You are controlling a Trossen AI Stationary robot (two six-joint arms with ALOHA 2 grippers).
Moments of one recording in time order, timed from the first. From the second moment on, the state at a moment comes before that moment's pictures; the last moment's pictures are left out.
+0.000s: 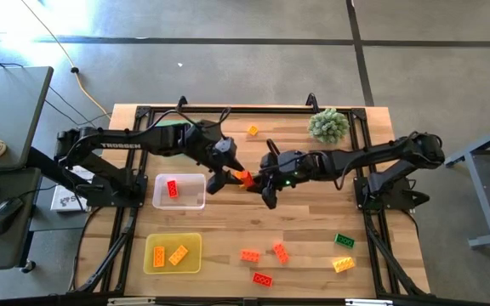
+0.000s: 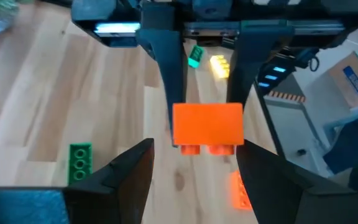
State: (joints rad) left arm 0.22 1.42 1.20 -0.39 0.37 -0.15; right arm 0.10 1.48 1.12 -0.12 0.00 0.52
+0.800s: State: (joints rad) left arm 0.16 1.42 1.20 -0.29 0.31 -0.15; right arm 0.14 1.48 1.12 -0.04 0.05 0.54
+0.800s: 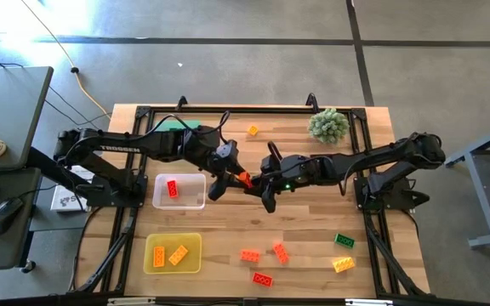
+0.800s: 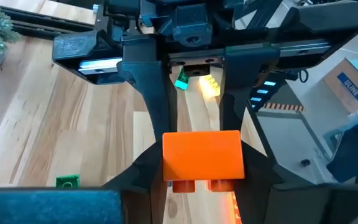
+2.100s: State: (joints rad) left arm 0.02 1.42 1.07 -1.11 -0.01 -0.07; right arm 0.24 1.48 1.12 -0.46 -0.08 0.71
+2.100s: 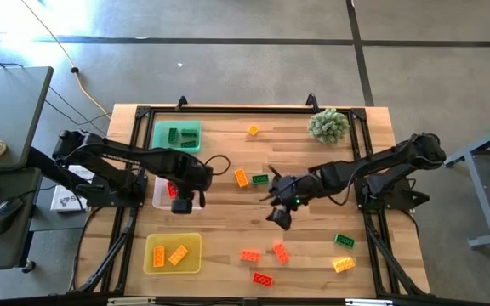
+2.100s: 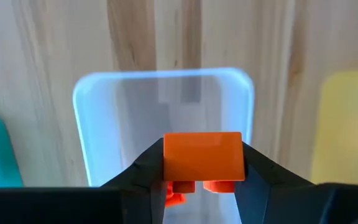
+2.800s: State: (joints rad) left arm 0.02 1.42 0.98 -1.11 -0.04 -0.13; right arm 0.54 1.48 1.07 -0.94 -0.25 0.73
